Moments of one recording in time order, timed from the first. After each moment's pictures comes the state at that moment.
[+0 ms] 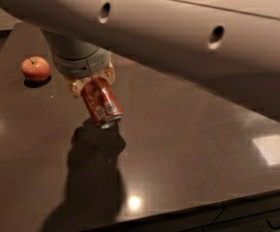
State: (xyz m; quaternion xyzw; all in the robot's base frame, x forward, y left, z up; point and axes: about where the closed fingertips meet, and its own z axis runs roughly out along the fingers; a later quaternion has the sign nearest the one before) arm 0.500 0.097 0.936 -0.23 0.95 -0.02 0.22
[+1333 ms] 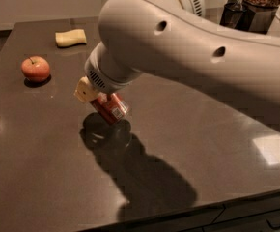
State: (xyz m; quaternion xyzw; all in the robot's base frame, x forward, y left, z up) arm 0.510 0.094 0.925 -0.43 0.83 0.10 0.35
